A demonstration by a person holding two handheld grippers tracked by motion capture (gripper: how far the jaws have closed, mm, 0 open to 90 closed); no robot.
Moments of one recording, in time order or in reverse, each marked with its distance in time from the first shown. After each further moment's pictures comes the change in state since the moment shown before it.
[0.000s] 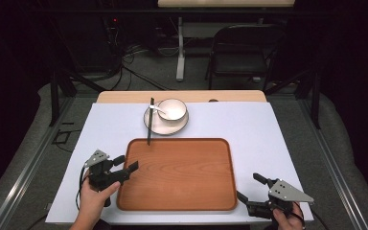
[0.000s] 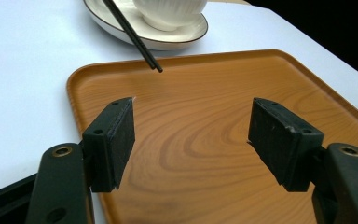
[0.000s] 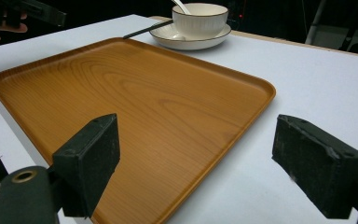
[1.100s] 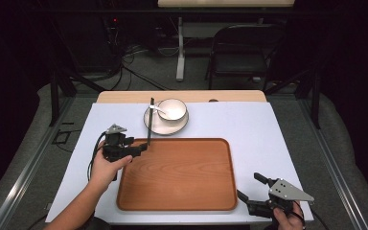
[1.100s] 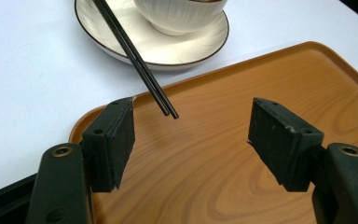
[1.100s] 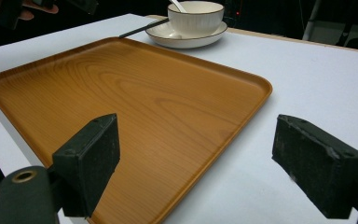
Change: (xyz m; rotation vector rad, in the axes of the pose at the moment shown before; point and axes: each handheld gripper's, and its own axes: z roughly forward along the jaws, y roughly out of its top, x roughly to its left) left arm 0.006 0.065 0.051 0.170 0.061 0.058; right arm -0.002 0.000 0.000 0.006 -0.011 0.019
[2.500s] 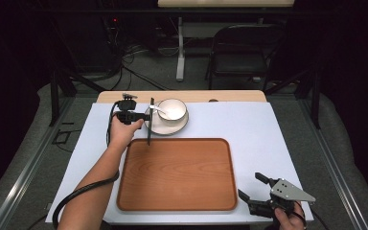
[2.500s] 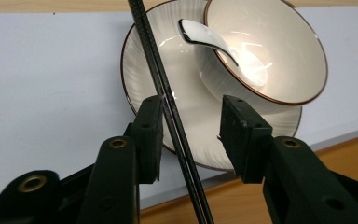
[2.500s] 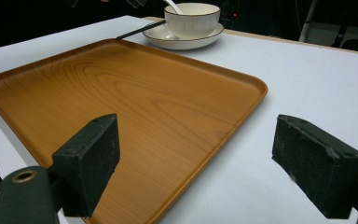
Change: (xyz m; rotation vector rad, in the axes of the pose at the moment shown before) left arm 0.036 0.090 0.071 0.122 0.133 -0.203; right arm -0.002 -0.001 -0.002 -0.008 -0.010 -0.001
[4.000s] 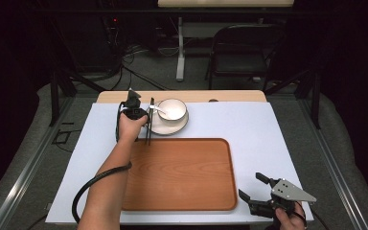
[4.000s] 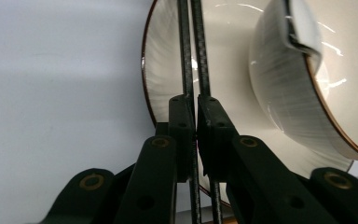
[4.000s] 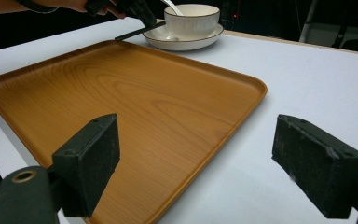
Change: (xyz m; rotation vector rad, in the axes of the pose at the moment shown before) left arm 0.015 0.017 0.049 0.198 0.043 -0.233; right arm -0.001 0.000 -0.001 -0.002 0.002 0.007
